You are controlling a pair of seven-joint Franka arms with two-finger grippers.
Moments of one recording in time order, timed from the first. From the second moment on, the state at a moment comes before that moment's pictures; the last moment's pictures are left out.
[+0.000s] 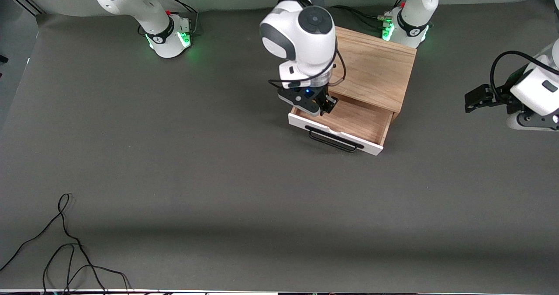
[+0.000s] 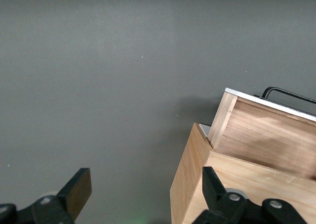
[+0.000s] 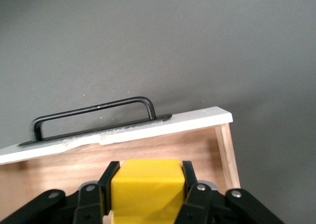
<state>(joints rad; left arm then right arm) -0.03 0.05 -0.06 -1.55 0.02 1.53 -0.02 1.00 0.75 -0.09 -1.08 0.00 1.90 1.54</state>
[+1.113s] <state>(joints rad) -0.03 0.01 -0.04 -1.64 0.02 1.57 -0.01 1.03 0.85 -0.10 -1.11 -0.03 2.02 1.55</state>
